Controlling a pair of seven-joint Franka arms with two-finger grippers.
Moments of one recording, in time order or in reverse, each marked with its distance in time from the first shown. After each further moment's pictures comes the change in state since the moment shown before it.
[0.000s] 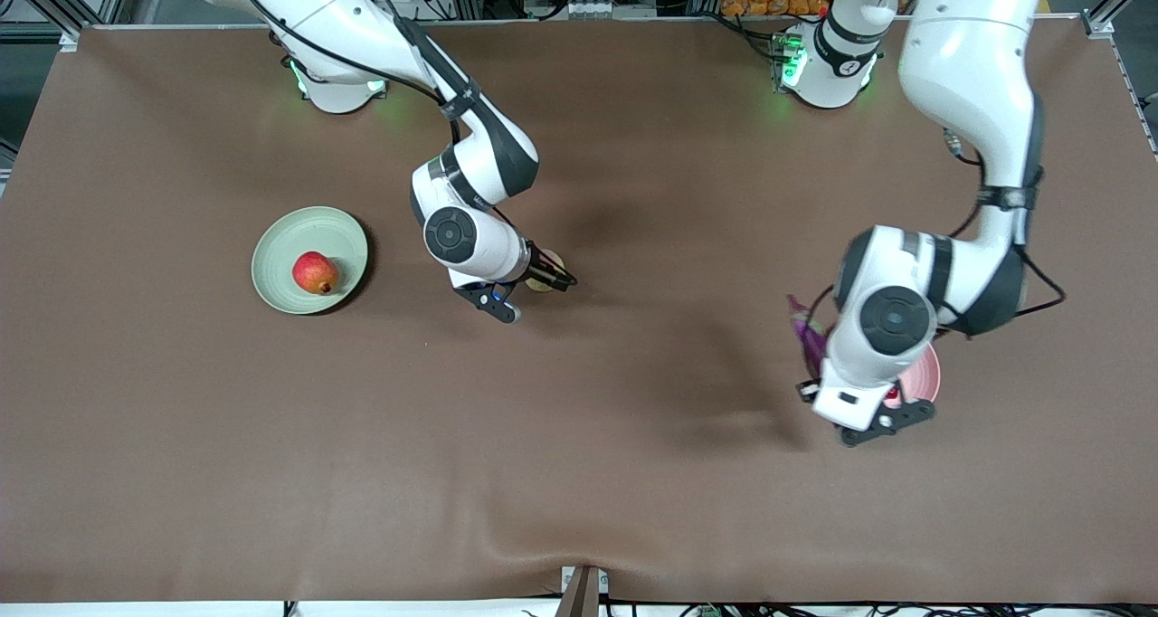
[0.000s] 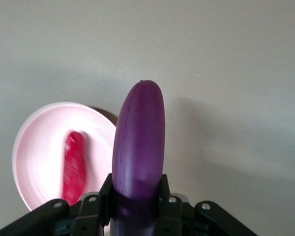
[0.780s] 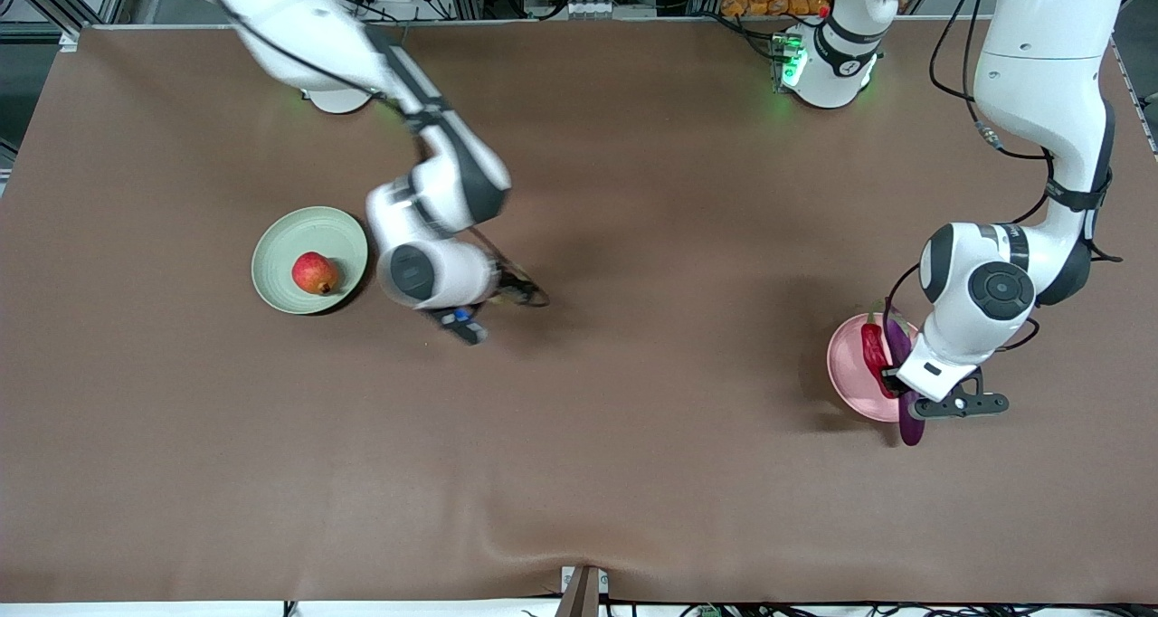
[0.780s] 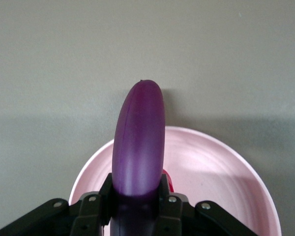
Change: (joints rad) left arm 0.207 -0.070 -0.004 -0.349 0.027 0.453 0.347; right arm -0.124 -0.057 -0.076 0.156 -0.015 -0.433 -0.090
